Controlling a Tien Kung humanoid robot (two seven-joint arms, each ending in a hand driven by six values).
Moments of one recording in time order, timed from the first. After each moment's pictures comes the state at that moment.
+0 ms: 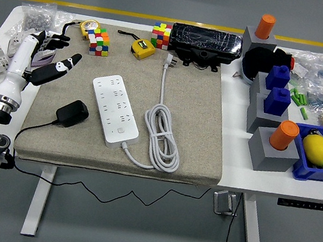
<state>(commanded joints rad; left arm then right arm) -0.25 0.34 -1.12 -1.33 1.39 0.48 -0.15 0.07 -0.22 1.17 0.34 -1.04 -0.03 -0.05</state>
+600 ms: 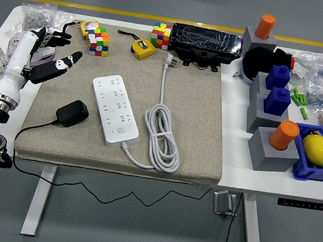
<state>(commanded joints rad) -0.23 0.36 -1.13 -1.39 1.40 0.46 -0.13 0.09 -0.22 1.16 0.34 -1.05 -0.02 -0.06</state>
